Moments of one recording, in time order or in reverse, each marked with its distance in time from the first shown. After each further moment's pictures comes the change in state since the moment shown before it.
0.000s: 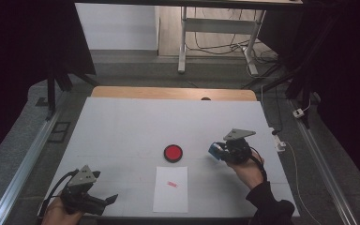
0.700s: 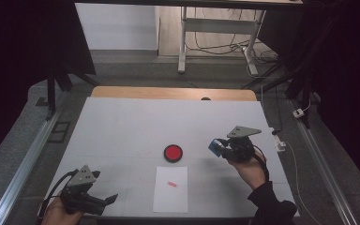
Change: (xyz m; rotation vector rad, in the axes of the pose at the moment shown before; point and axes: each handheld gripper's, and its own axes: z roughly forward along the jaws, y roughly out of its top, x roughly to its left) left arm 0.000 0.000 -0.001 -0.005 -0.001 0.001; right arm 0.002 0.011 -0.017 -0.071 0.004 0.008
